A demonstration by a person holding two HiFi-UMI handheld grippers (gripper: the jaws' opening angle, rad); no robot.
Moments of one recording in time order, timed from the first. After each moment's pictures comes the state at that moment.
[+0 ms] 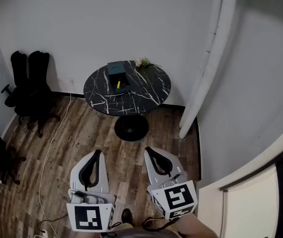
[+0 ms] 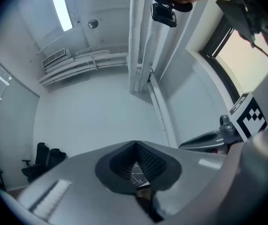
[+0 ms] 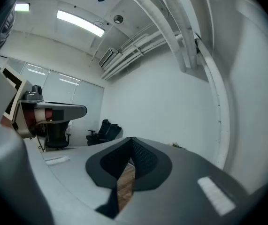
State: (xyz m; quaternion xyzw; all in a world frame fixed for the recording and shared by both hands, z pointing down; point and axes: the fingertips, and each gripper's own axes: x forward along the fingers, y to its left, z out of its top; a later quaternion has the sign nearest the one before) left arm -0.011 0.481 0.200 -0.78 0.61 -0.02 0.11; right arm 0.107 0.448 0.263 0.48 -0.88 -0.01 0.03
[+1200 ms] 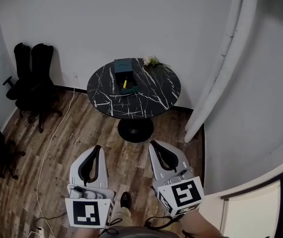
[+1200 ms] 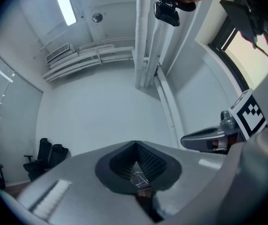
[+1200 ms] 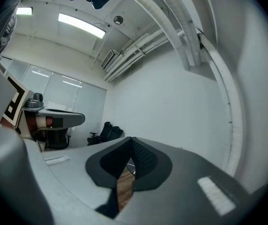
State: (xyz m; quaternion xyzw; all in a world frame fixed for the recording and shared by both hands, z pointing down) left arm -0.035 0.402 0.221 -0.77 0.63 -0.02 0.09; right arm 0.094 0.364 0.264 0.46 -0.89 -0.03 0.02
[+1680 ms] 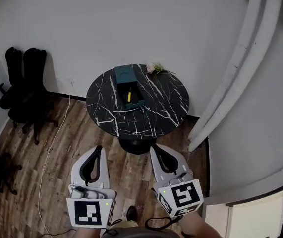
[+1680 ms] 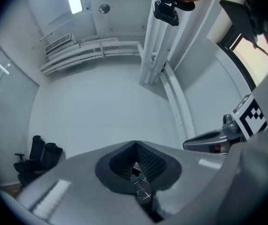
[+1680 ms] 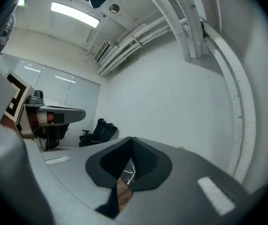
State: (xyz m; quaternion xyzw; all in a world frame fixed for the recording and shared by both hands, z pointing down) left arm -0.114 0.257 0.227 -0.78 0.62 -0.01 0.08; right arm 0.020 0.228 0.280 0.48 -0.87 -0.01 0.03
